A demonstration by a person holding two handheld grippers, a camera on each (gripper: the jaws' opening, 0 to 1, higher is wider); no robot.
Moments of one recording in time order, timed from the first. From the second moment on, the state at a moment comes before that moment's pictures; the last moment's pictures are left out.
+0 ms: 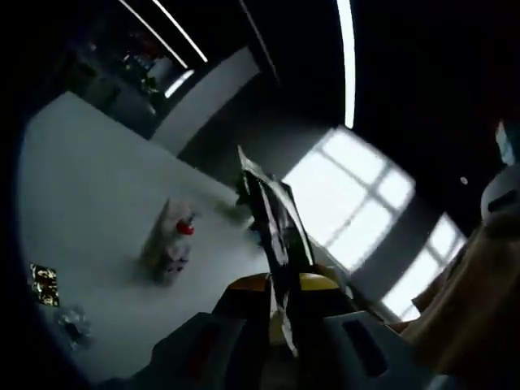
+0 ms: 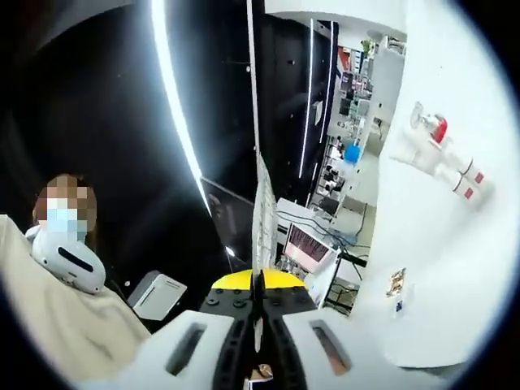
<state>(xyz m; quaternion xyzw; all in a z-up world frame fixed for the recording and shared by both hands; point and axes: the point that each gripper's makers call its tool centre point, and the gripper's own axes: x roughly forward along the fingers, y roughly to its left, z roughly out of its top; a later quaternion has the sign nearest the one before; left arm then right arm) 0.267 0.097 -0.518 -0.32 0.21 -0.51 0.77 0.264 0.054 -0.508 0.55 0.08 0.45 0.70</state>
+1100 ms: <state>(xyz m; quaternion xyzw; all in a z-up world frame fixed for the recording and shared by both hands) 0.271 0.108 -0.534 -0.45 0.24 -0.47 0.72 0.280 0.062 -0.534 0.39 0.10 0.44 0.80</state>
